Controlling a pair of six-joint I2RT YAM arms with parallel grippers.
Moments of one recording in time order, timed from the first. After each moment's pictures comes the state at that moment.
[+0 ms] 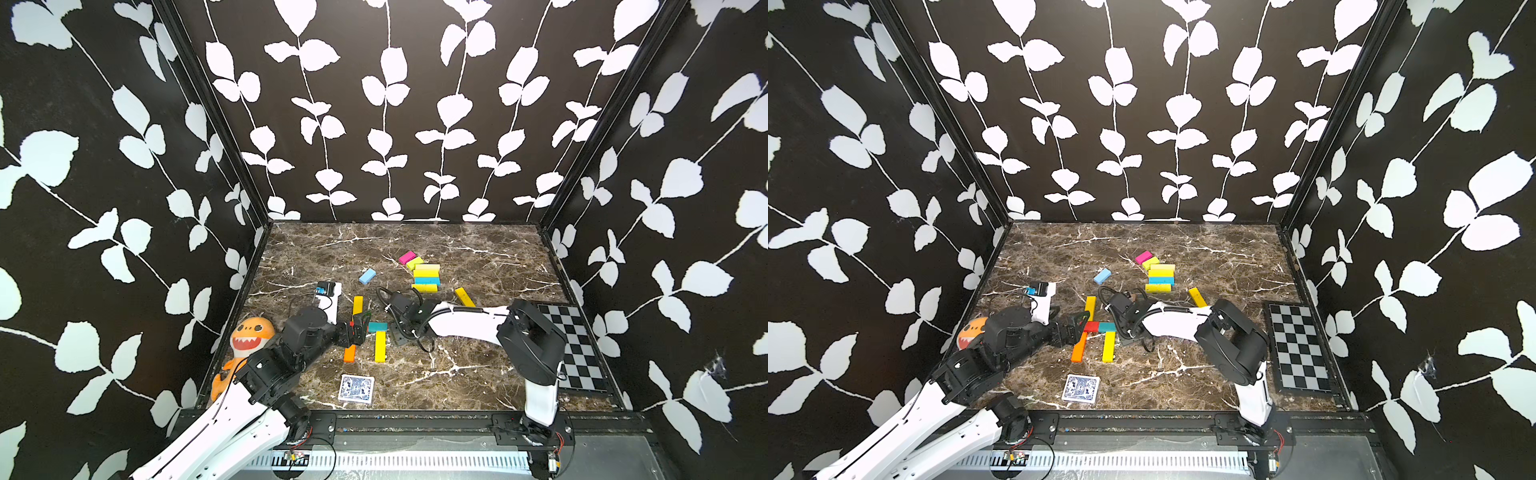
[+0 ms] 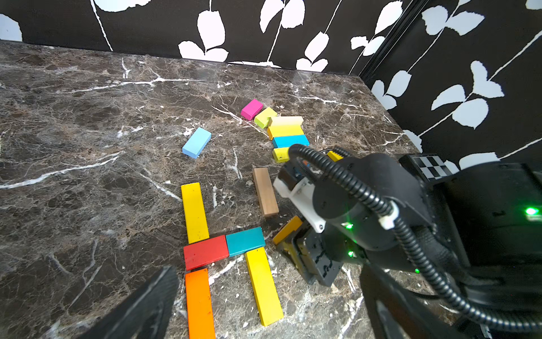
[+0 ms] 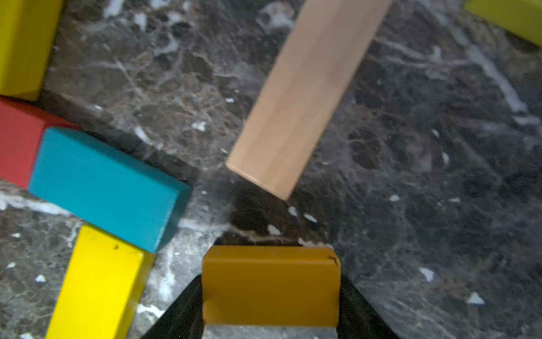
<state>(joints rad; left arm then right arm) -0.75 0.61 0.68 -0.54 -0.16 -0.42 0.96 1.90 1.21 -0.52 0.18 0.54</state>
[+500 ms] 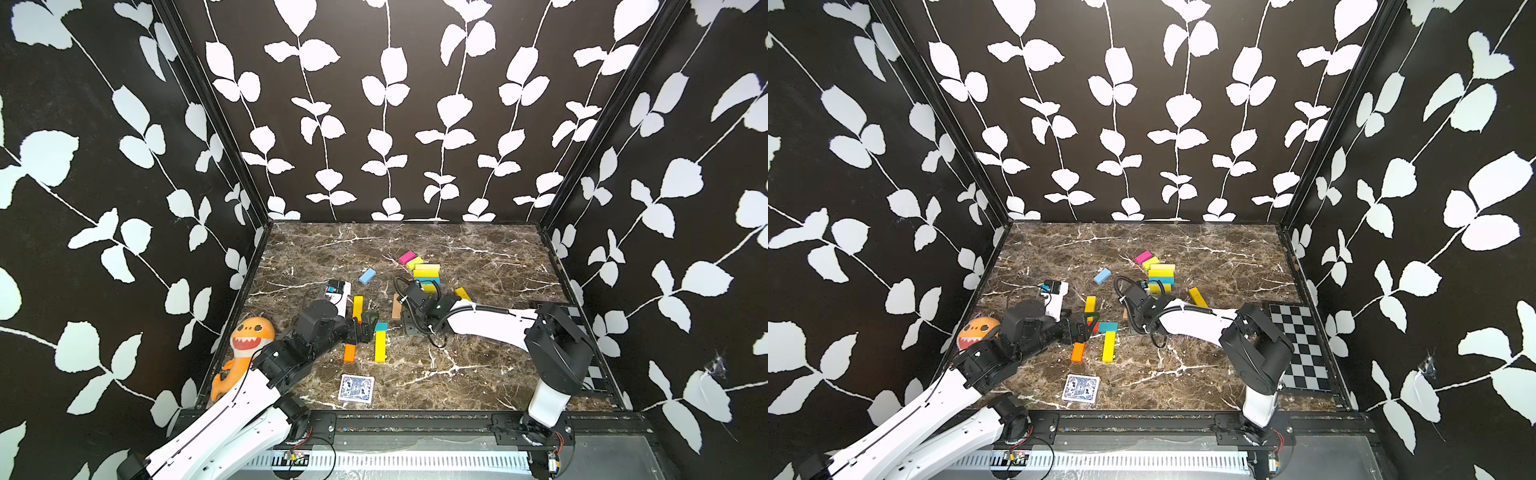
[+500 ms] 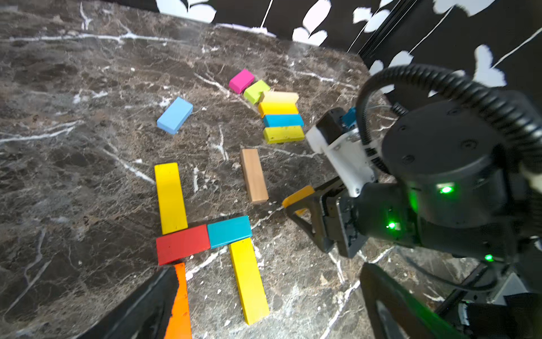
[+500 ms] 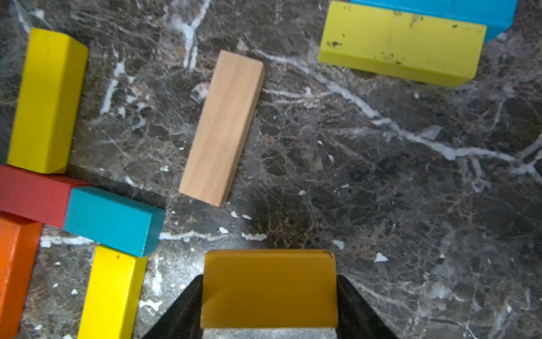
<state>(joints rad) -0.70 0.71 0.64 -0.44 -0.03 -0.48 0.92 1.77 1.15 -0.48 0.22 0.64</state>
